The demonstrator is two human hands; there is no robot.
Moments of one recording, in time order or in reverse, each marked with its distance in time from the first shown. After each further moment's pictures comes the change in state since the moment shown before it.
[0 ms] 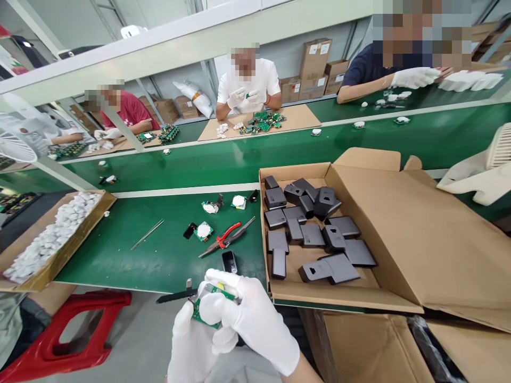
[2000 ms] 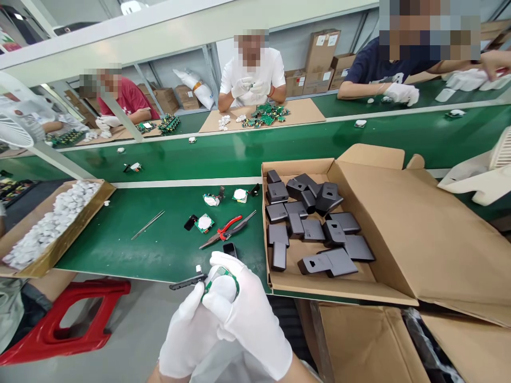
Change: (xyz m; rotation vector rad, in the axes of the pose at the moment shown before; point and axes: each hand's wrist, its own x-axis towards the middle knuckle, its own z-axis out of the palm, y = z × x) left_hand -0.007 0.014 0.021 0.042 0.064 -0.114; right_hand -0.002 -0.017 0.022 -0.109 0.193 0.201
